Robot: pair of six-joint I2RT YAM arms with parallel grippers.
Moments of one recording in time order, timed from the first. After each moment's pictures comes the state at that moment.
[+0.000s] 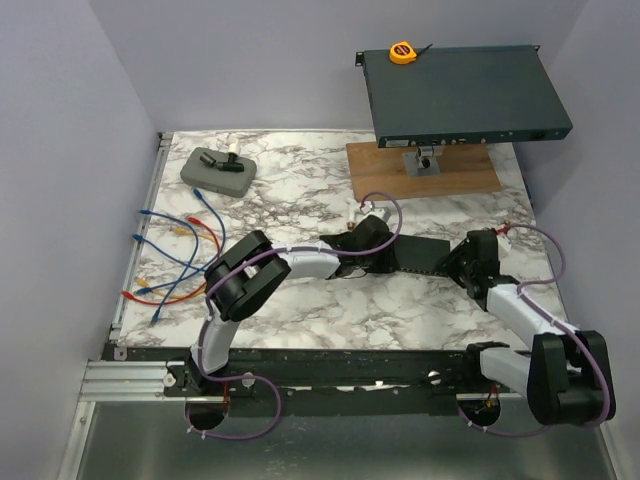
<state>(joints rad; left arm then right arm) -0.93 2.06 1.27 0.12 0.06 -0.82 0.06 1.15 0.40 -0.02 0.14 0.79</state>
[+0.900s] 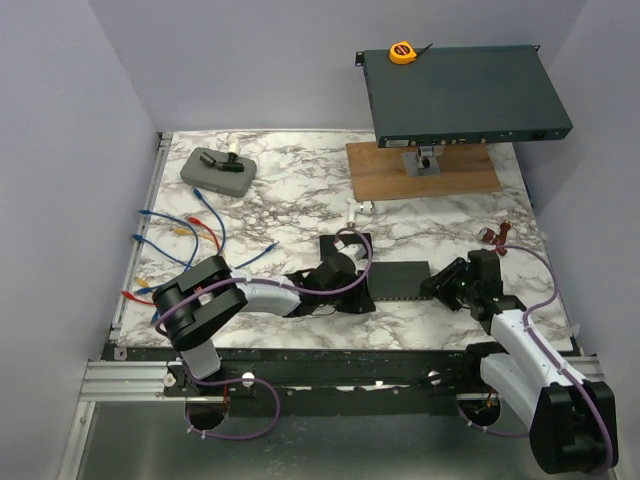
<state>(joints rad) -1.02 1.72 0.75 0.29 0.14 -0.85 0.07 0.86 0.28 -0.26 -0.12 0.89</state>
